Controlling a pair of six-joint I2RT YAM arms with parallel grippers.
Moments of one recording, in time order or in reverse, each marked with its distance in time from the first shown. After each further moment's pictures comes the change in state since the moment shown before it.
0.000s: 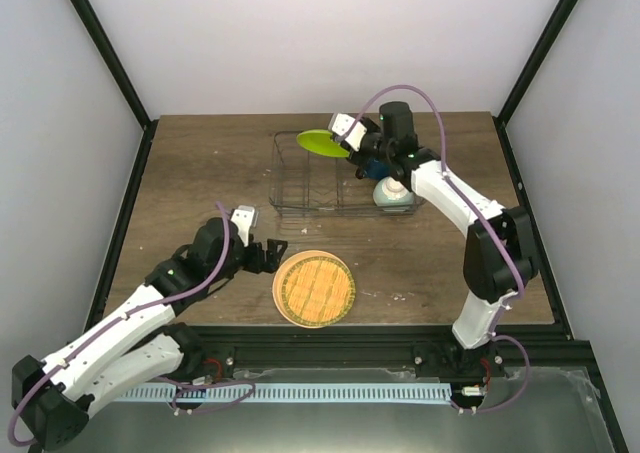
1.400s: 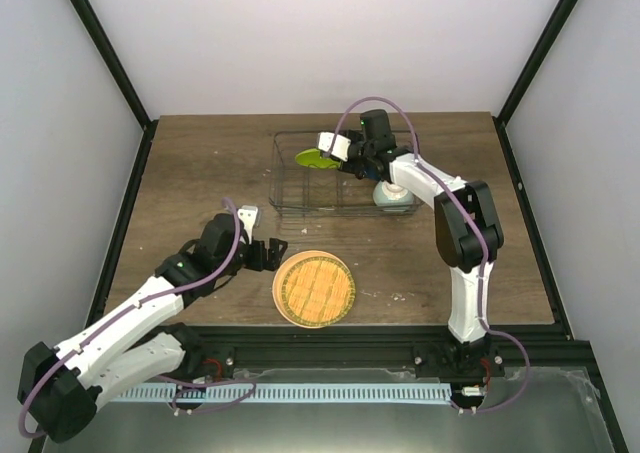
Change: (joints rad) left arm 0.054 0.089 -0.014 0.024 0.028 0.008; right arm 0.005 0.289 0.142 -0.059 -0.006 -0.272
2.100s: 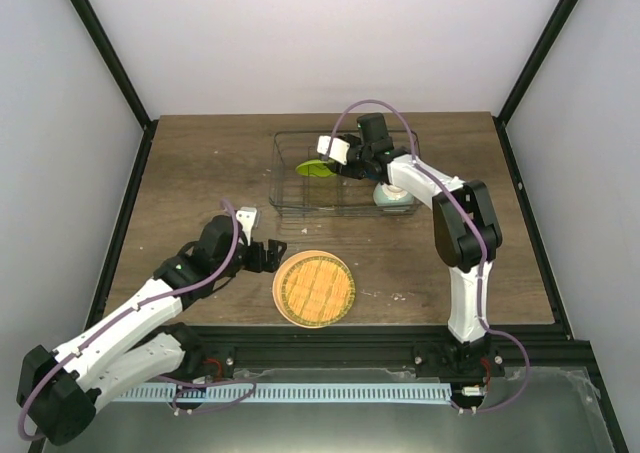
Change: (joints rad) left arm 0.002 -0.021 -0.018 0.005 0.003 0.000; right arm 0.016 0.020 0.006 -0.053 0.045 0.016
